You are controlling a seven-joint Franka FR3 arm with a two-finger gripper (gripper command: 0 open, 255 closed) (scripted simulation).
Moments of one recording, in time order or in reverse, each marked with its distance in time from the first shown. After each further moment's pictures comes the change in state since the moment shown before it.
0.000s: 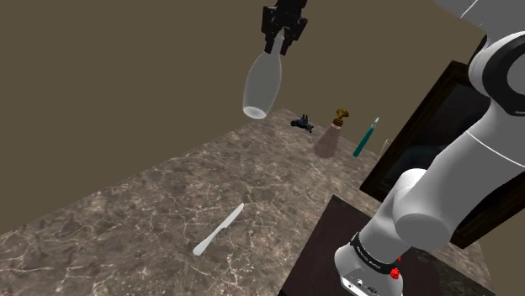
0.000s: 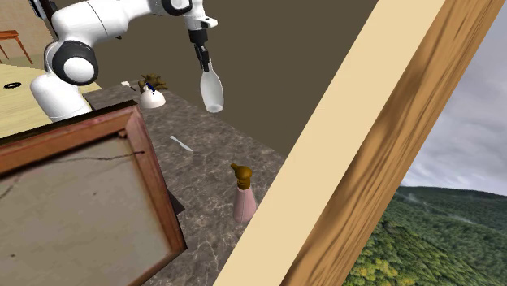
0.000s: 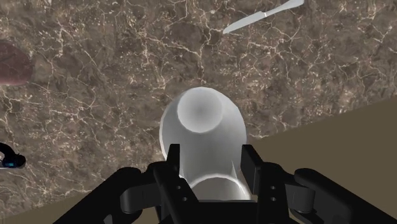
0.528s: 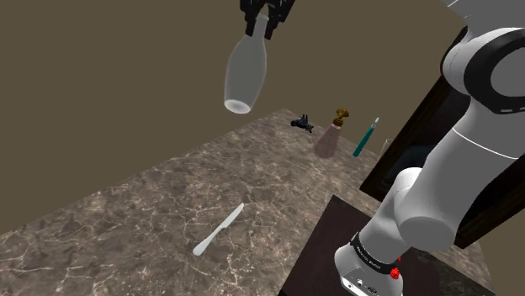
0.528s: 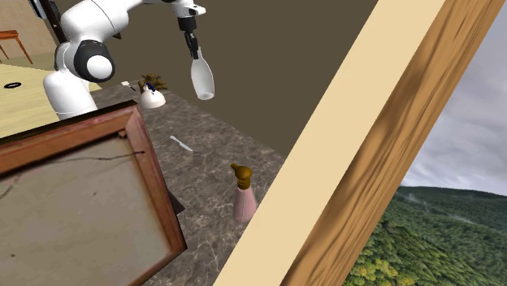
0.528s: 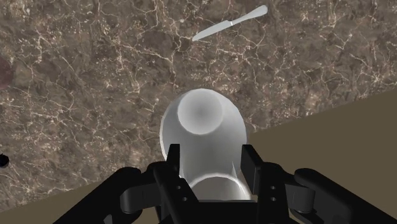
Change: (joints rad) arm 0.079 0.117 0.094 0.244 -0.010 -0.131 0.168
